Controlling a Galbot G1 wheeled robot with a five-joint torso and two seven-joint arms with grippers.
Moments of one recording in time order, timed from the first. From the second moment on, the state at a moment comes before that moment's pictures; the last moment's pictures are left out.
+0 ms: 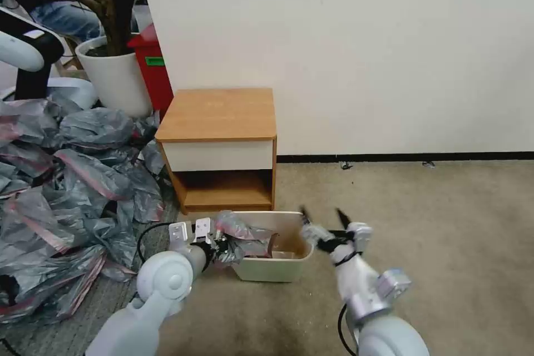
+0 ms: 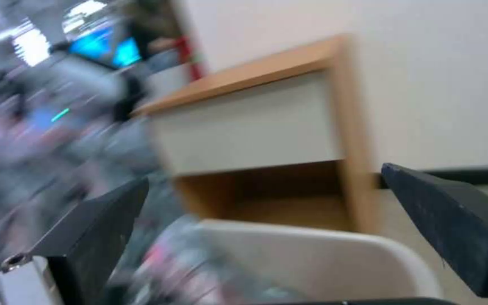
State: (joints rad) left arm 1.26 -1.11 -0.28 -2.03 -1.04 0.74 -0.51; right arm -1.56 1.12 0.13 2.20 0.42 0.00 0.07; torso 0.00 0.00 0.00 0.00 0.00
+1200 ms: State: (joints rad) left arm 1.40 -1.10 -0.32 -2.17 -0.95 0.74 -0.46; right arm -1.15 0.86 -0.23 2.10 0.75 -0.34 0.31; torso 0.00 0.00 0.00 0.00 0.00
